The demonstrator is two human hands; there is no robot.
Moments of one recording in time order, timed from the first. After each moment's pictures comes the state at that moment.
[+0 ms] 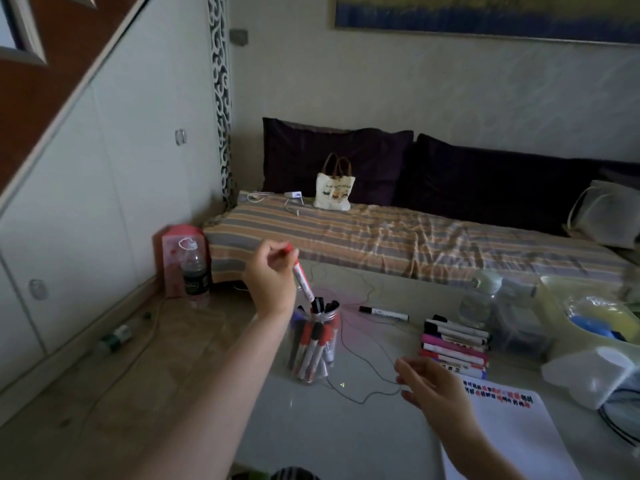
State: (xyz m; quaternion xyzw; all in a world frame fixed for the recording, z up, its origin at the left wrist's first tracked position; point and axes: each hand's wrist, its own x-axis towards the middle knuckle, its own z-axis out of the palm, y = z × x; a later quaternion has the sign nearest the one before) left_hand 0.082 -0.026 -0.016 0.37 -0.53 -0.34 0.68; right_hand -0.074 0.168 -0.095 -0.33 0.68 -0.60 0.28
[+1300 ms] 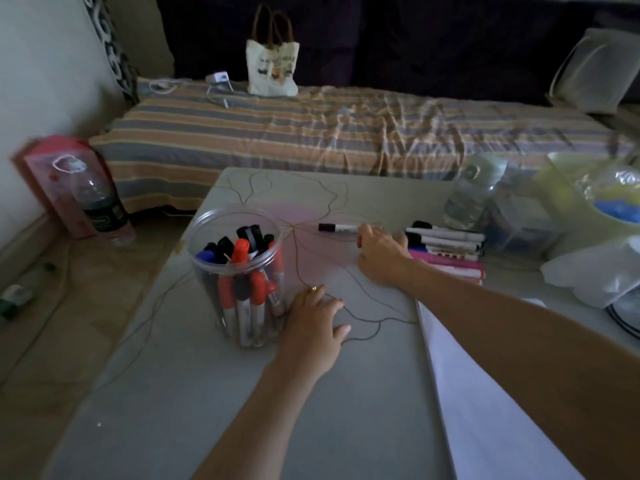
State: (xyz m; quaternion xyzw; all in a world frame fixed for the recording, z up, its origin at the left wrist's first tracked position) left_hand -0.027 -0.012 -0.216 0.35 -0.91 -0.21 0.11; right_hand -0.219 -0.023 -0.178 -0.51 0.86 -0.04 0.08
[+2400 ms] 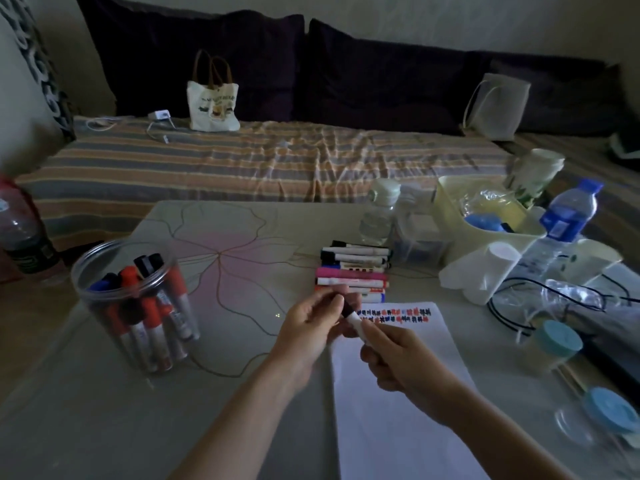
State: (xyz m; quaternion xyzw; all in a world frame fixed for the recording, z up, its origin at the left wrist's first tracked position) left_hand -0.112 0.086 -0.153 0.25 -0.49 -0.79 0.26; right_hand -0.203 0.209 -0.142 -0.26 0.67 -0.53 0.45
